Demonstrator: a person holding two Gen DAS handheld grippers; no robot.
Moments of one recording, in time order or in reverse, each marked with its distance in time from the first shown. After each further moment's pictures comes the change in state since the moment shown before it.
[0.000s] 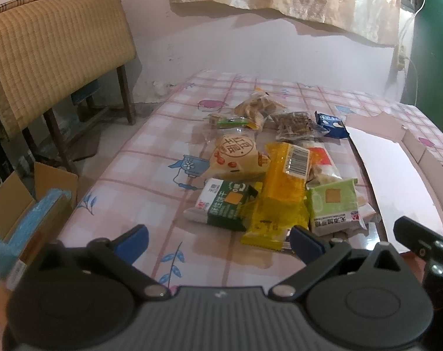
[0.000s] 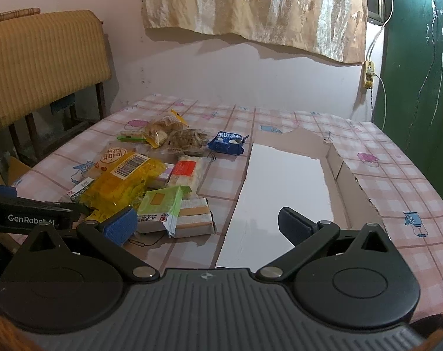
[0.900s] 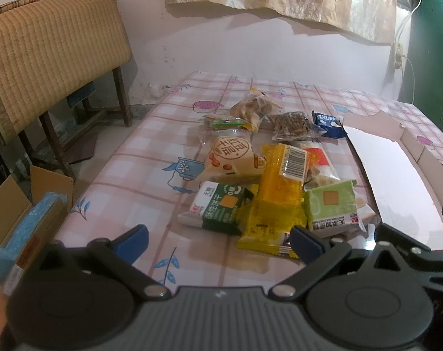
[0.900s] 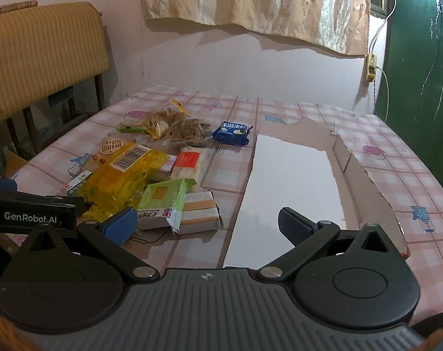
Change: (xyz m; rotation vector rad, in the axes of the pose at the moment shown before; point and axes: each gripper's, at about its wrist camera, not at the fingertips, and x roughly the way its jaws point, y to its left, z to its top) left arm 0.005 -0.004 0.002 0.010 -0.014 -0.003; right arm 0.011 0.001 0.000 -0.025 0.041 -0.009
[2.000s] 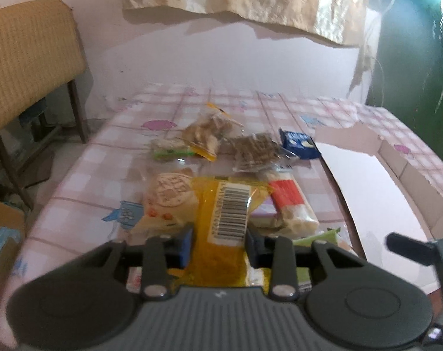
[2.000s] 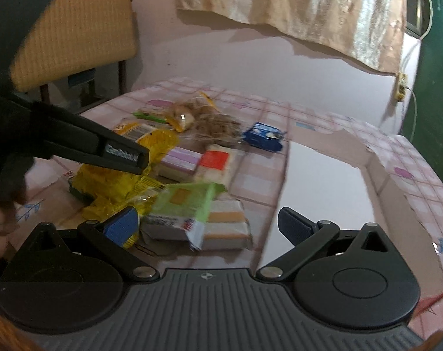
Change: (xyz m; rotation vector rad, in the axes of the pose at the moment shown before) left arm 0.053 -0.016 0.035 0.061 -0.023 -0.143; right arm 0.051 0.023 0.000 -0.140 0.029 0.068
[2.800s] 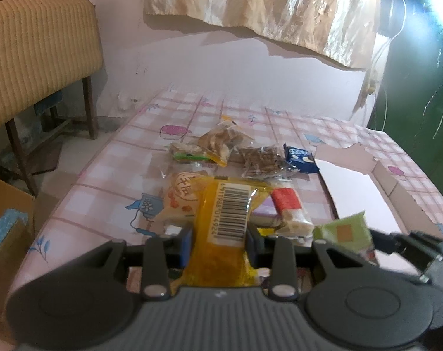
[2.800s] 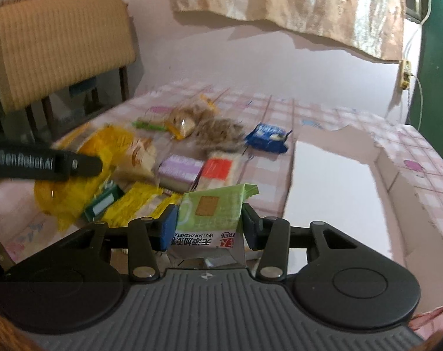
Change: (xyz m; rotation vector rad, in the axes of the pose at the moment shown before) left arm -0.035 0.012 -0.006 -0.087 -0.038 -0.017; right arm -0.001 -0.014 0.009 0.084 0.021 0.044
